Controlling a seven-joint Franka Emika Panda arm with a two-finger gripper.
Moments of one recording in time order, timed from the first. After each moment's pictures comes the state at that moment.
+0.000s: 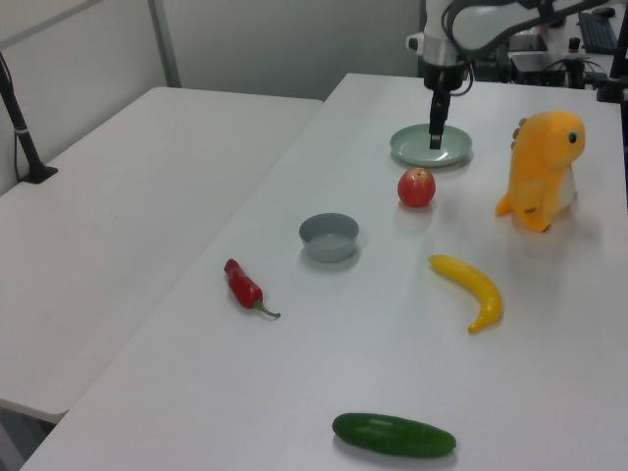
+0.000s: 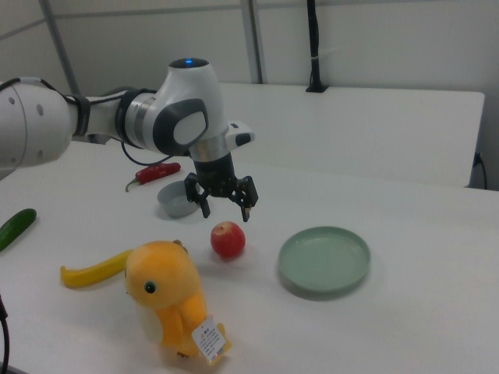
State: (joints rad) arm 0.03 0.31 -0.14 -1.69 0.03 2.04 -0.34
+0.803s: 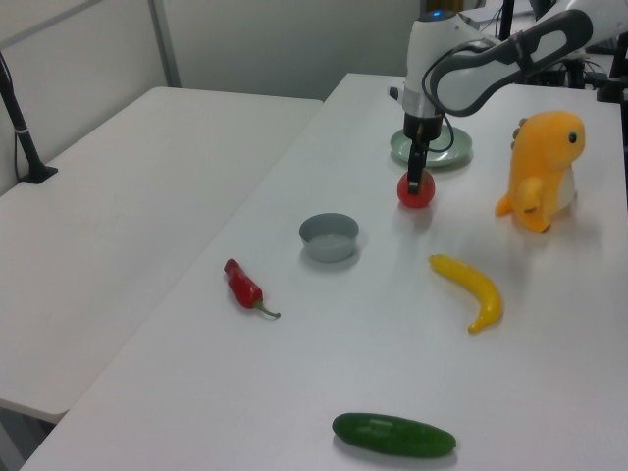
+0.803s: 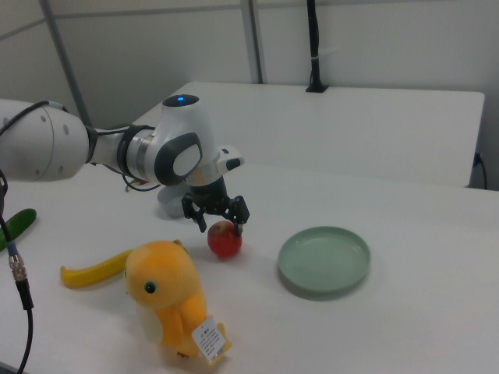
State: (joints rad) arm 0.07 0.42 -0.11 -1.74 0.03 2.25 -0.26
